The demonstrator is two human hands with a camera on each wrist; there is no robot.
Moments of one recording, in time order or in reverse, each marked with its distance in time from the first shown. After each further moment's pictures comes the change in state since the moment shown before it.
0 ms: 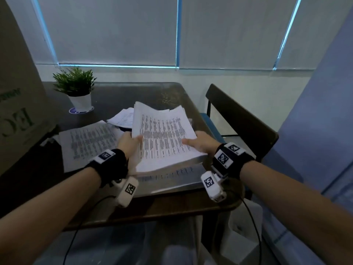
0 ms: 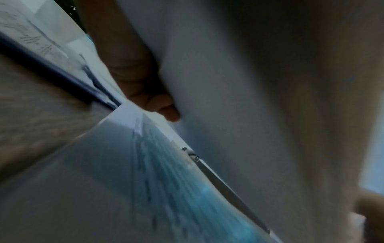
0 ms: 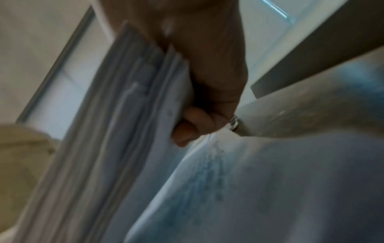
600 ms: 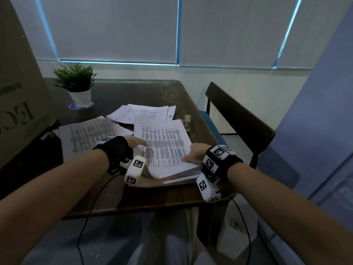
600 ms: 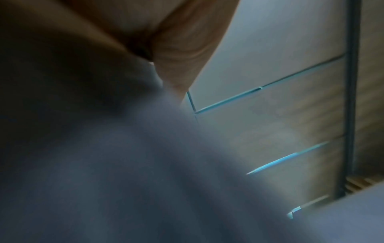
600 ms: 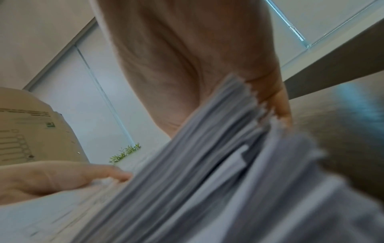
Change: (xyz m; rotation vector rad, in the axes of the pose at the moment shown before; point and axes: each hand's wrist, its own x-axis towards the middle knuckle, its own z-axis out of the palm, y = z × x) left_hand 0.019 -0.008 0.011 0.079 -0.350 -0.437; right_hand -0.005 0.017 0.020 -0.739 -0.184 0.184
